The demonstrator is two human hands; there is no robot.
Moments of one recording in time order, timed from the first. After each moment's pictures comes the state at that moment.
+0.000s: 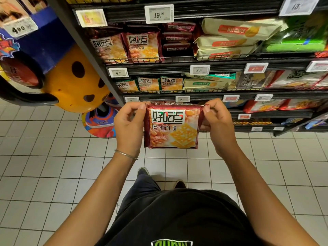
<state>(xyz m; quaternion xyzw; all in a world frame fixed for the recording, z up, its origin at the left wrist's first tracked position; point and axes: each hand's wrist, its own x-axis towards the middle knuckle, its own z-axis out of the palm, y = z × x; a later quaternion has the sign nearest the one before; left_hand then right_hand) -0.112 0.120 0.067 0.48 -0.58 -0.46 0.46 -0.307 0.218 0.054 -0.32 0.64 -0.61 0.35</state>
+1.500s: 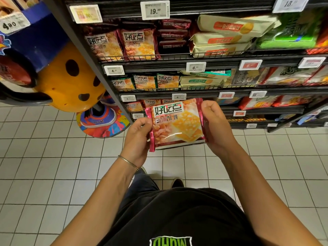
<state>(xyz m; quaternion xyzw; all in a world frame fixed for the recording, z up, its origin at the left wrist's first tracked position) -0.108 0.143 0.040 0.49 -0.40 -0.72 0.30 -0.302 0.223 0.054 -0.16 0.60 -0.61 0.49</state>
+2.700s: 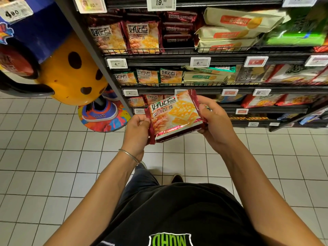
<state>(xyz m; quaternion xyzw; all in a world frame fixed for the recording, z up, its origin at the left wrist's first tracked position) -0.106 0.143 0.043 0.60 -0.46 -0.60 0.27 -0.294 0.224 0.058 -0.21 0.63 -0.57 0.49</state>
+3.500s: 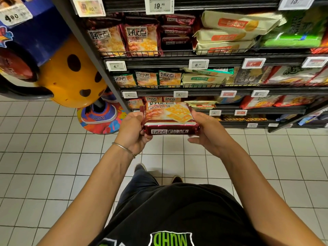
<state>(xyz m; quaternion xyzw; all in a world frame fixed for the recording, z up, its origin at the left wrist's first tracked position) -0.108 0.129 0.071 0.56 -0.29 -0.72 0.29 -0.297 0.224 0.041 -0.14 0.62 -0.49 0.60</state>
